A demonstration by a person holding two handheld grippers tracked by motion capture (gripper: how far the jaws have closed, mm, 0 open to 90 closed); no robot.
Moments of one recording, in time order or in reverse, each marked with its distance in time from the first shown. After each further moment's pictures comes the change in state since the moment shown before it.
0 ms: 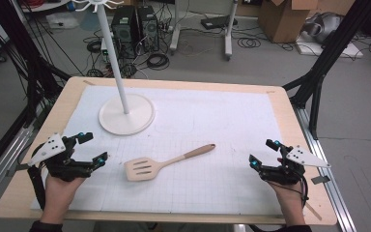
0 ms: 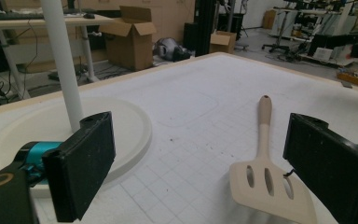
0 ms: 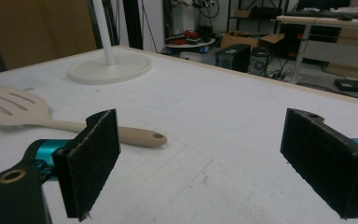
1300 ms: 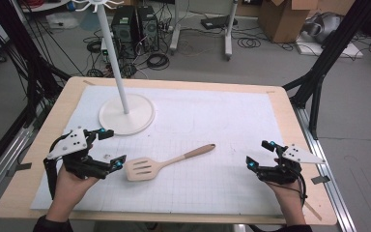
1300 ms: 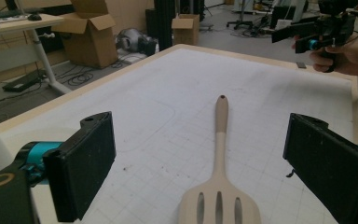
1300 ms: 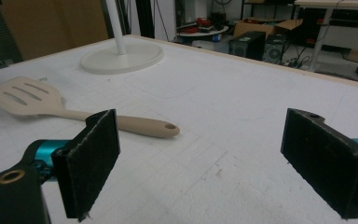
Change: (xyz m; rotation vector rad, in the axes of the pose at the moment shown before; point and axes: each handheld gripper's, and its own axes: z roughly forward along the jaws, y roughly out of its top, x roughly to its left) left arm -0.038 0.041 0.036 0.074 -0.167 0.109; right arm 0.000 -0.001 0.007 0.049 0.055 0.014
